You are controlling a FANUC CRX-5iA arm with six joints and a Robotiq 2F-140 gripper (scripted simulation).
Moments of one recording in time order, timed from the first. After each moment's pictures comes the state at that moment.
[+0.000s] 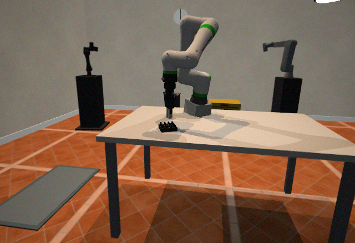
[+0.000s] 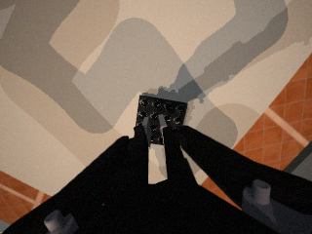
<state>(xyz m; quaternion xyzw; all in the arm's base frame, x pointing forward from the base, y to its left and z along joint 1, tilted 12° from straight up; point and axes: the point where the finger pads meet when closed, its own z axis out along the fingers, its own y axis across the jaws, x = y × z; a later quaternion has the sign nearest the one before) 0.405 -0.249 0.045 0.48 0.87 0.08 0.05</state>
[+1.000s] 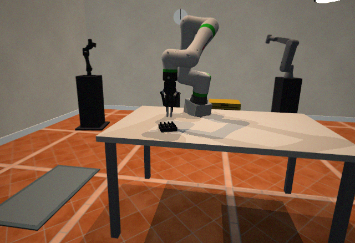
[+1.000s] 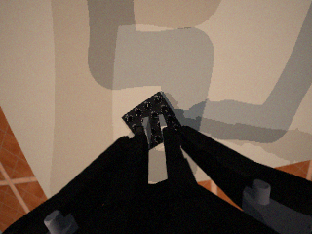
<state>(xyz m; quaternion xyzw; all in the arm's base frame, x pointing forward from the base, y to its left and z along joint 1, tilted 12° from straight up) 0.404 -0.249 0.054 0.10 0.99 0.05 0.08</state>
